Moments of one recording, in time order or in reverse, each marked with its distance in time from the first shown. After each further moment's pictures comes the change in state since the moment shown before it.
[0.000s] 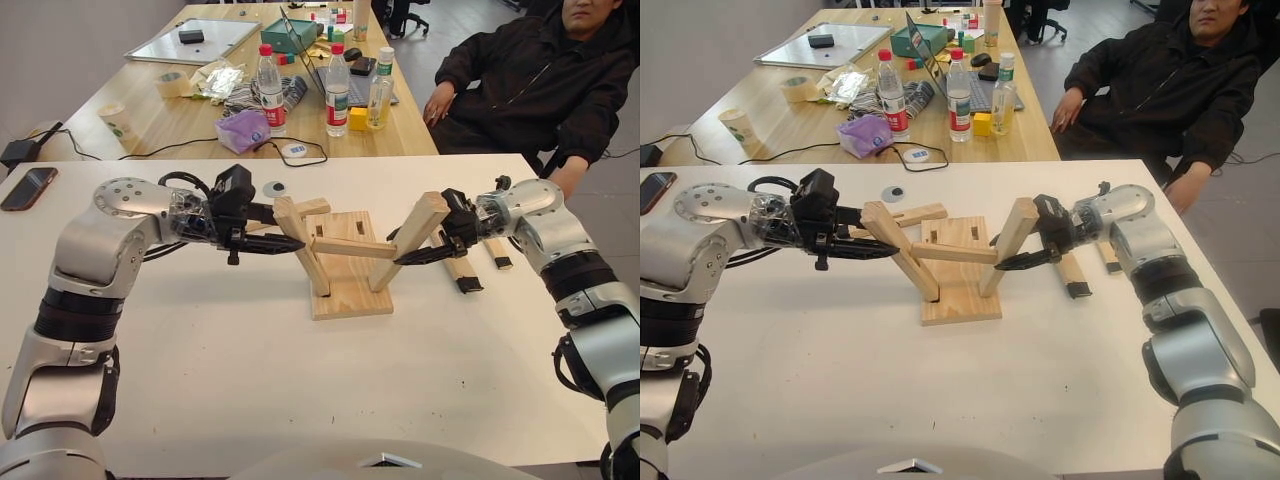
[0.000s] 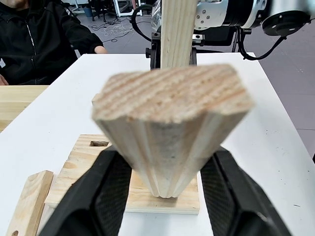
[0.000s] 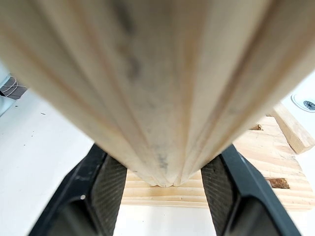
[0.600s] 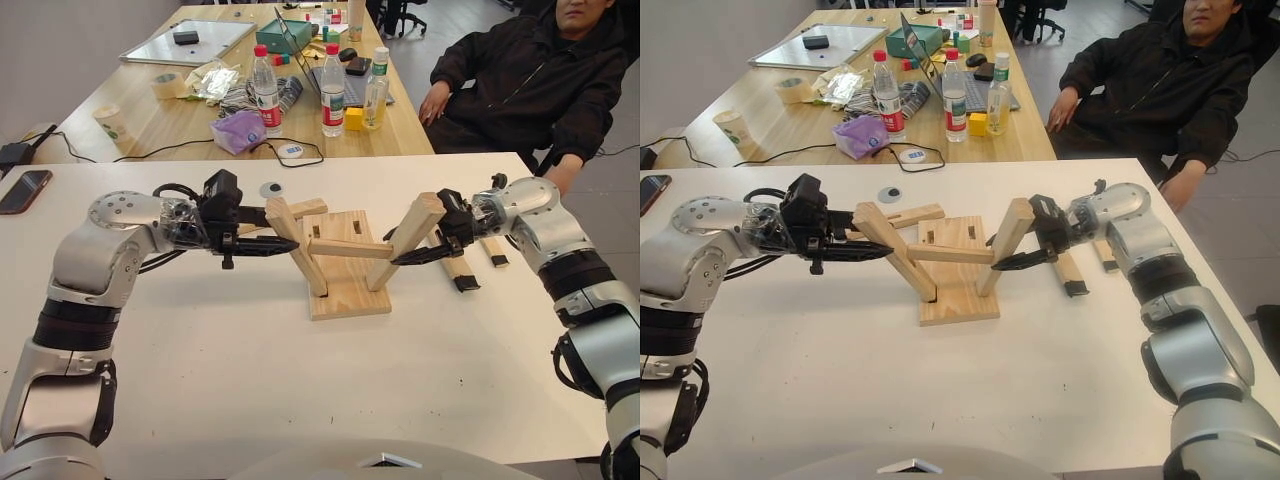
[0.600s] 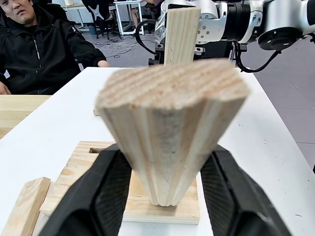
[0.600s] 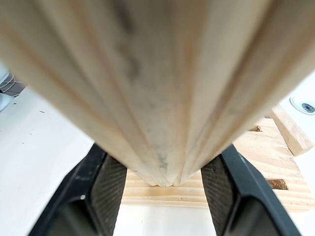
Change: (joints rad) left arm 0.061 0.000 0.026 0.054 -0.062 -0.084 0.009; right arm -0.006 0.001 0.016 -0.016 0.000 -0.009 -0.010
